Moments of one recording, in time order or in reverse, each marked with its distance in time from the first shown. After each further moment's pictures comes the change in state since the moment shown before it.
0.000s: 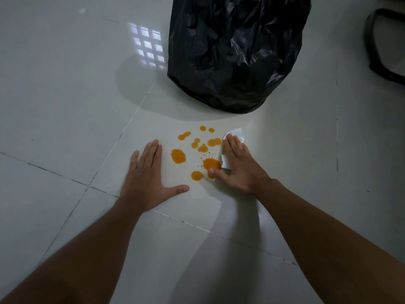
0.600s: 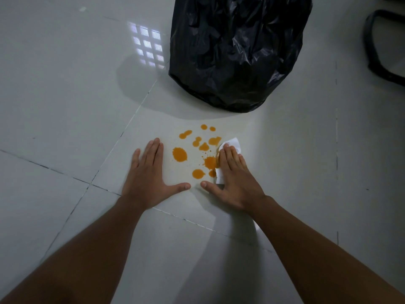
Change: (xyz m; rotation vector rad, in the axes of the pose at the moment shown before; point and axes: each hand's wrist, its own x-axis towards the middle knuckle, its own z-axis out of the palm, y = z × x) left_hand 0.001 0.000 0.001 -0.006 0.012 -0.001; right_hand -0.025 -0.024 0.027 -0.042 0.040 0.032
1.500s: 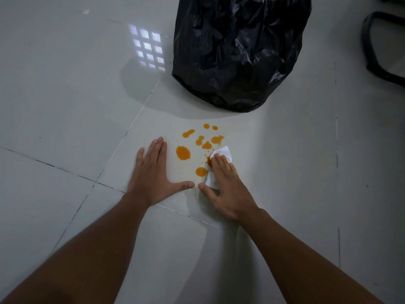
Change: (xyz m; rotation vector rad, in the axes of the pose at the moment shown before) left_hand -0.002 0.001 -0.003 -0.028 -0.010 -0.008; right_hand -0.021 -0.033 0.018 0.246 0.081 -0.004
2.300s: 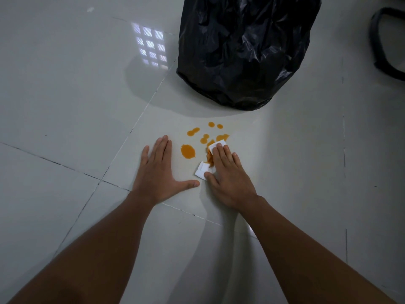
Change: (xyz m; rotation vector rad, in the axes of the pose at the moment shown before) left_hand 0.000 -0.001 0.001 -0.011 0.007 -0.005; right_hand 0.032 0.001 0.002 -0.284 0.001 -0.024
